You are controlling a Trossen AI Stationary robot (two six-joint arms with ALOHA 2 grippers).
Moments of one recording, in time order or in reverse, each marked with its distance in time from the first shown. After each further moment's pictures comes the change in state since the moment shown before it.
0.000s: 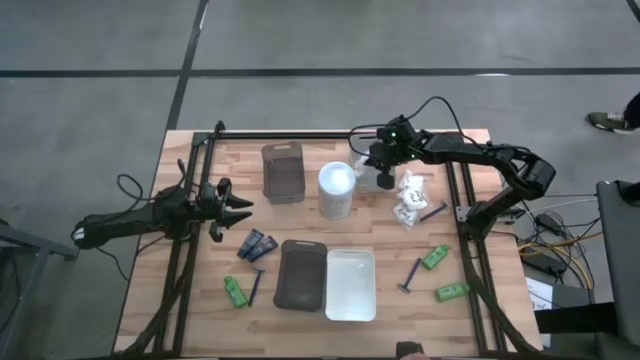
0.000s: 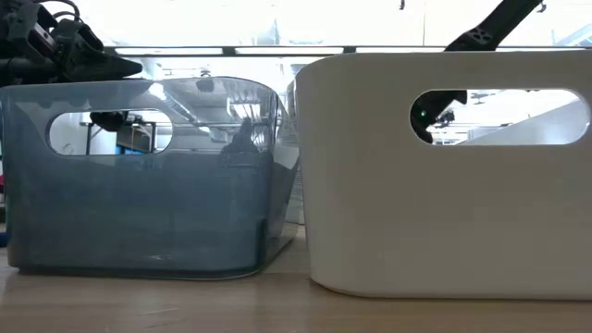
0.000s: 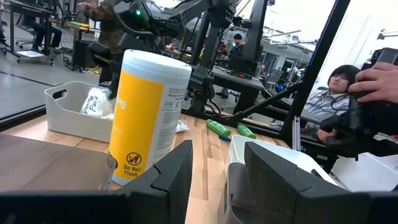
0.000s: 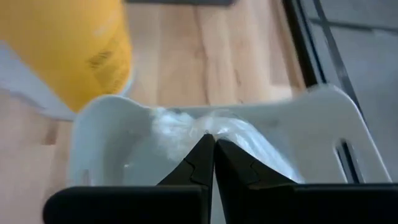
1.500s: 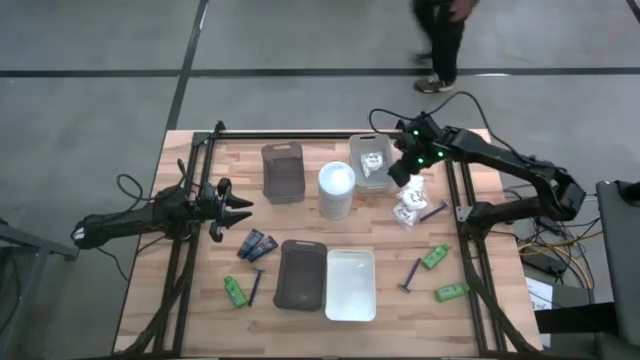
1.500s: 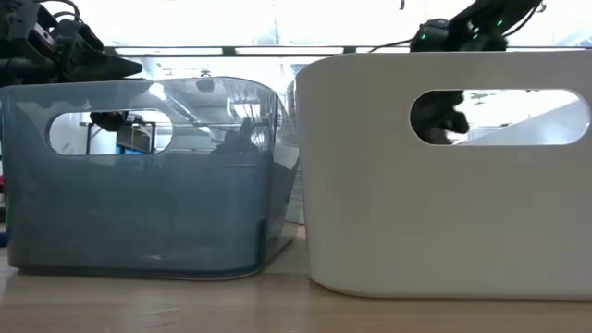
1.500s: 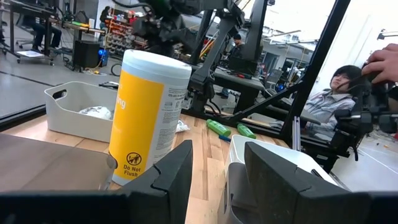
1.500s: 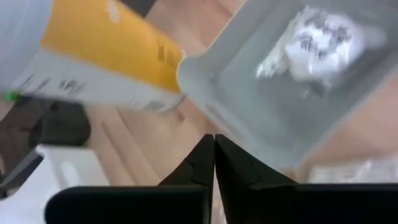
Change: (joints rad) left arm 0.000 0.000 0.000 0.000 0.000 0.000; right arm 0.011 -0.314 0.068 -0.570 -0.097 0.831
